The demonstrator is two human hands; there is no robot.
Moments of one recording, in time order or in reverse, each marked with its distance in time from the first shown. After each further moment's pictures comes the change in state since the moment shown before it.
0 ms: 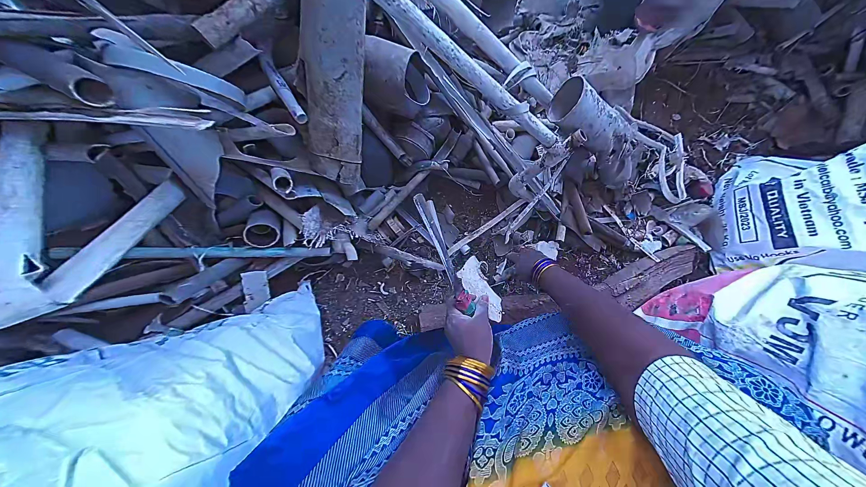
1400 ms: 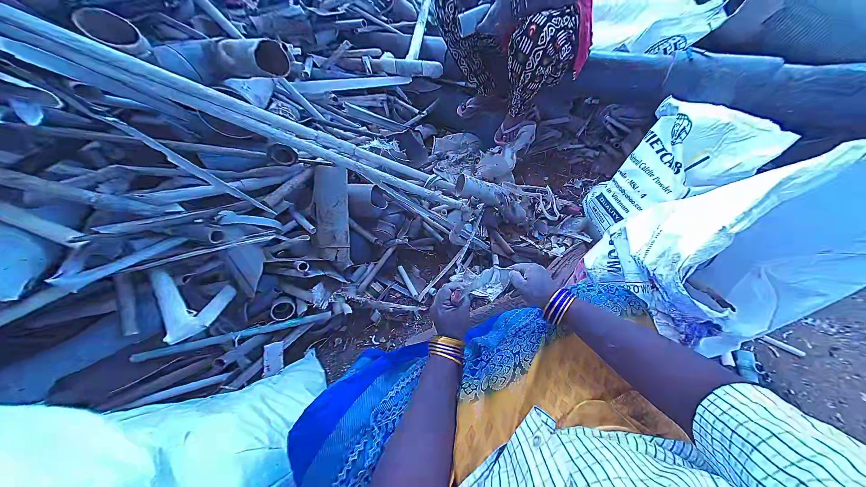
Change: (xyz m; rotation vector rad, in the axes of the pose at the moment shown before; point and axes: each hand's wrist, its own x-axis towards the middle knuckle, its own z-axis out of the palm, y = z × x) left_hand -0.084 -0.009 -0.023 -0.210 -0.147 1.095; right_hand -0.339 -0.034 0.029 0.858 0.782 -0.043
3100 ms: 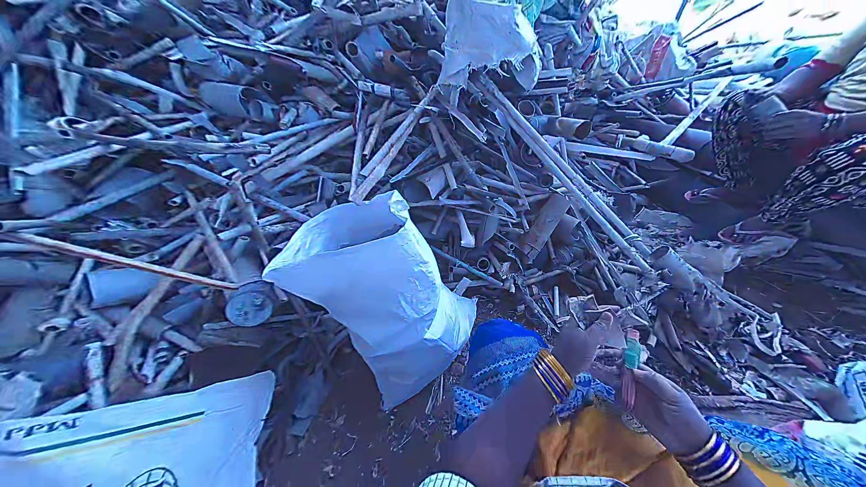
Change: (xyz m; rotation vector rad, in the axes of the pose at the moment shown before) left_hand -0.055 0.138 -0.128 -0.458 0.078 -0.288; right_hand -0.093 -0.016 0.091 1.056 -0.473 -0.111
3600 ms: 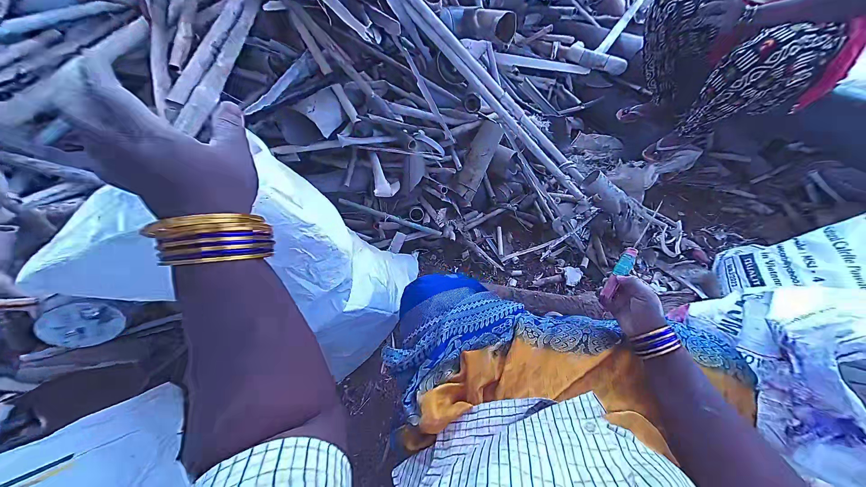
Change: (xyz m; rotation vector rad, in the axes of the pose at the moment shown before) left_hand 0.057 0.178 -0.228 1.341 0.956 0.250; right_hand 0.016 -0.045 -0.058 -0.058 0.574 -0.135
